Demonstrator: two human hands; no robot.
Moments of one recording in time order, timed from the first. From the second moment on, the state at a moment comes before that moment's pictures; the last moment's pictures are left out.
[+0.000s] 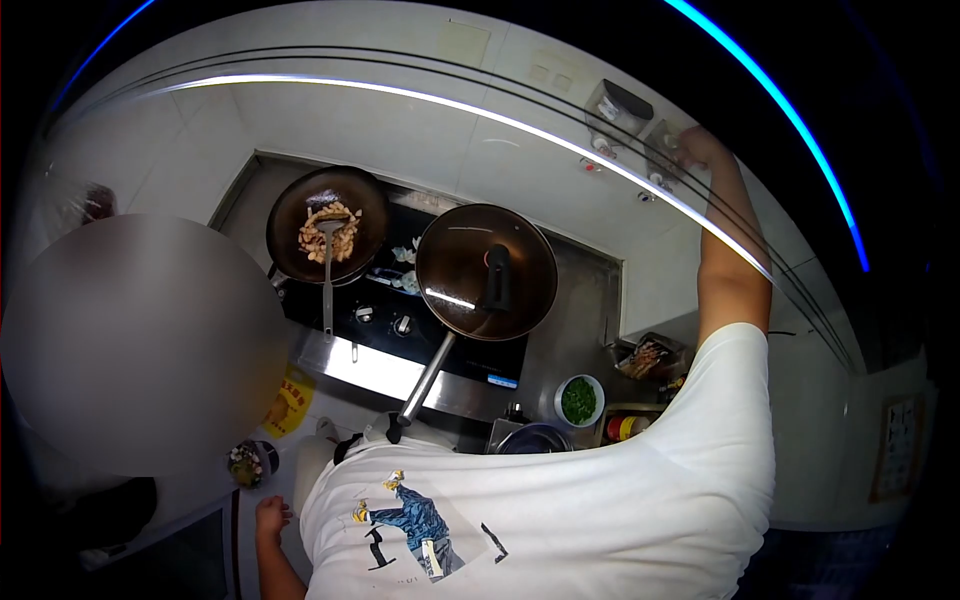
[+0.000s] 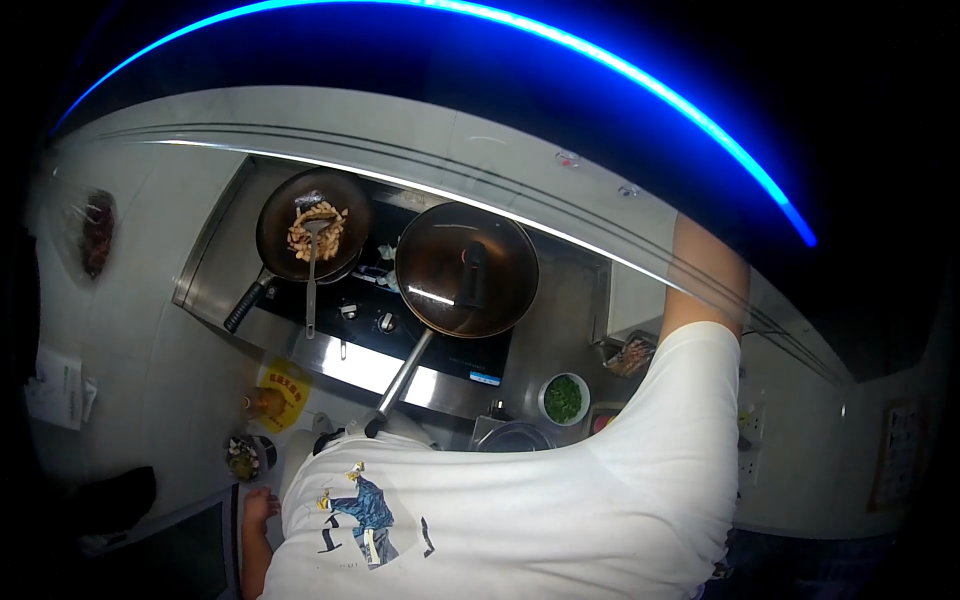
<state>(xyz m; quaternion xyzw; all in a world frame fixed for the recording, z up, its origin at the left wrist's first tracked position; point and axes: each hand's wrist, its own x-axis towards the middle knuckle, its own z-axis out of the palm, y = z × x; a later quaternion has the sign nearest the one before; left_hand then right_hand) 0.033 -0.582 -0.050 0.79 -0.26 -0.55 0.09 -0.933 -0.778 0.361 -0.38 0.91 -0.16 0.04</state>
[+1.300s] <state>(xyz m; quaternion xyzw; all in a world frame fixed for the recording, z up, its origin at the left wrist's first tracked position) 0.047 -0.597 -0.054 0.79 -0.26 -0.56 0.08 -0.940 -0.799 0.341 -0.36 0.89 -0.27 -0.01</state>
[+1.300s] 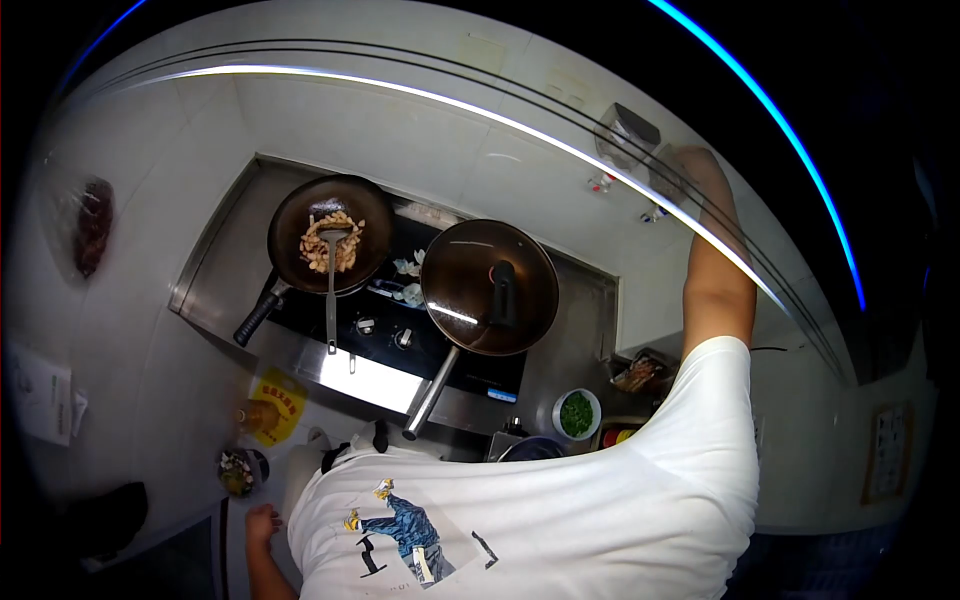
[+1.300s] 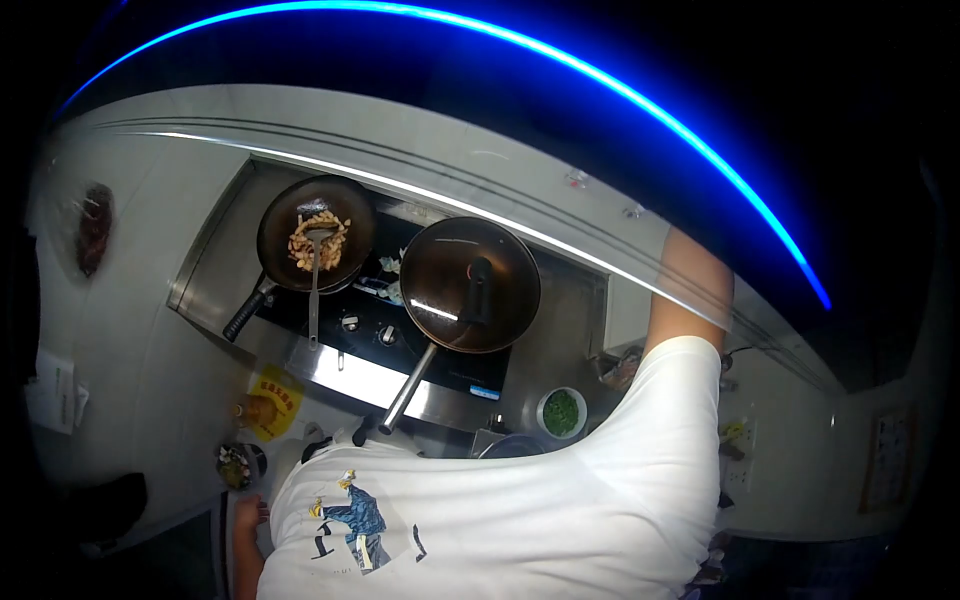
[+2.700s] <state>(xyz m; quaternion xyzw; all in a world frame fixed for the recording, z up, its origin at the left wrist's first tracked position) 0.068 -0.552 -0.094 0.73 -0.41 -0.55 -0.01 -0.757 -0.847 0.340 -0.58 0.77 -0.26 0.07</state>
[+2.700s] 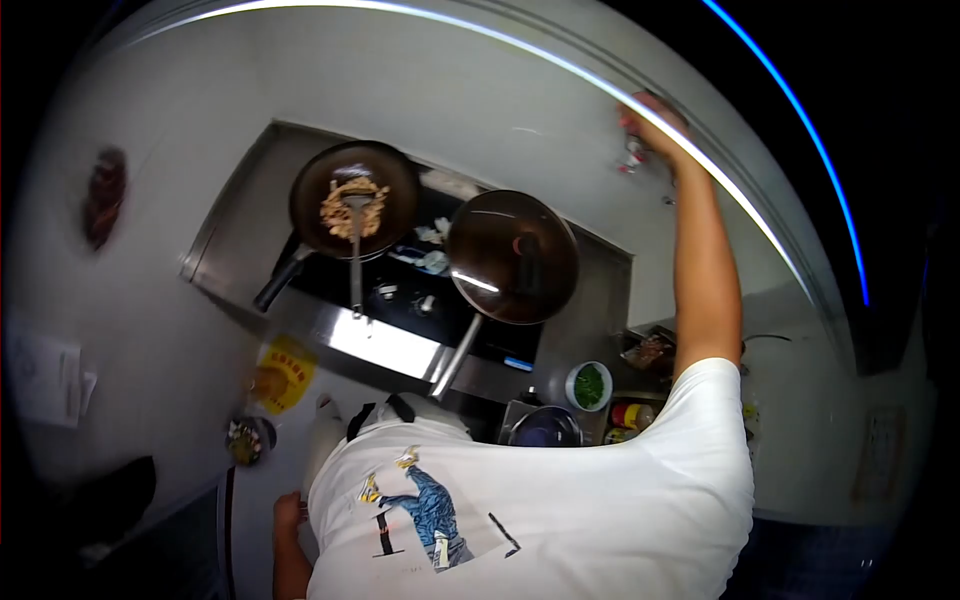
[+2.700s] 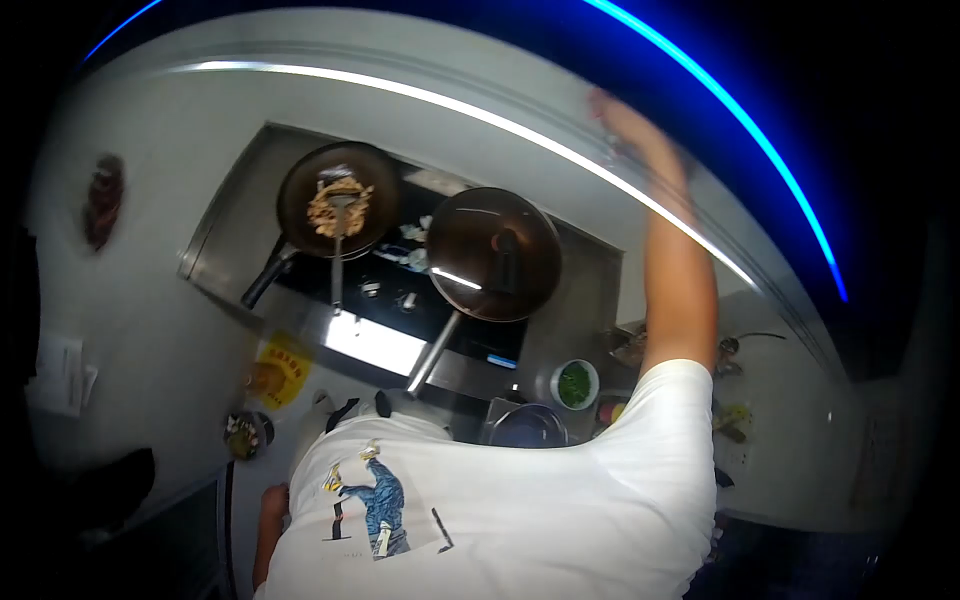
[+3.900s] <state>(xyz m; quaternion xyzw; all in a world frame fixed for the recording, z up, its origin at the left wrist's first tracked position) 0.000 -0.577 -0.046 0.78 -0.28 -0.56 0.10 -0.869 -0.777 0.365 -0.47 0.86 -0.17 0.09</state>
